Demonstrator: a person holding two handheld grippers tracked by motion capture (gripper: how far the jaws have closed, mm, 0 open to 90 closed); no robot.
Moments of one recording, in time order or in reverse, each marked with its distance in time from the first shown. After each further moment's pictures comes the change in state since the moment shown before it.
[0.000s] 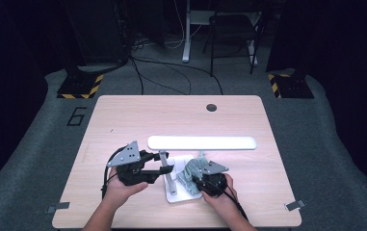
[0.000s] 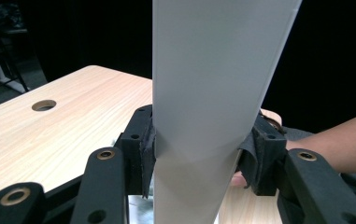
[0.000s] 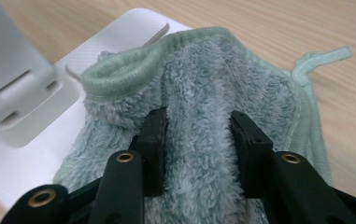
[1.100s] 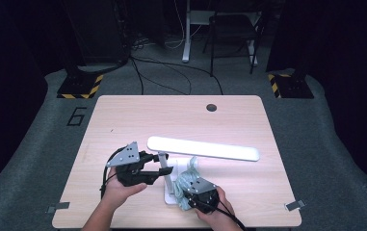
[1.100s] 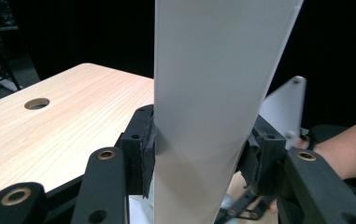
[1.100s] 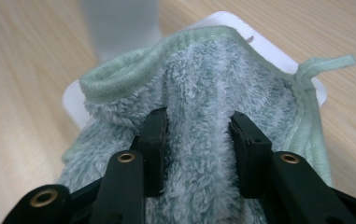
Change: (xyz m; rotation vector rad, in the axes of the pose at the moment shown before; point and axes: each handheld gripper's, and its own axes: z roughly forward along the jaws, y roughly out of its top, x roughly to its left) left arm 0.000 0.000 -0.002 0.012 -0.023 -0.002; right arm 0.052 -0.004 -0.019 0.019 0.034 -0.173
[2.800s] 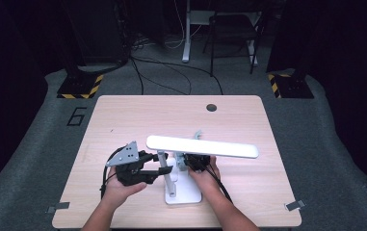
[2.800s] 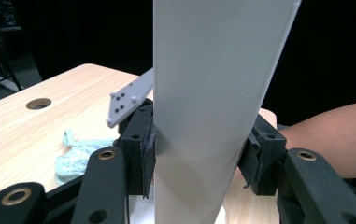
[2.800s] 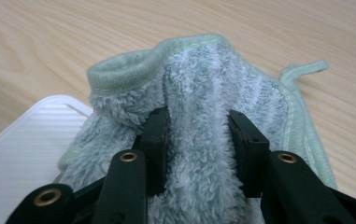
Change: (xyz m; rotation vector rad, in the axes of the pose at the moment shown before) left arm 0.002 -0.001 0.000 -0.008 0.010 0.000; right arm -0.074 0.050 0.082 0.013 -0.213 0.243
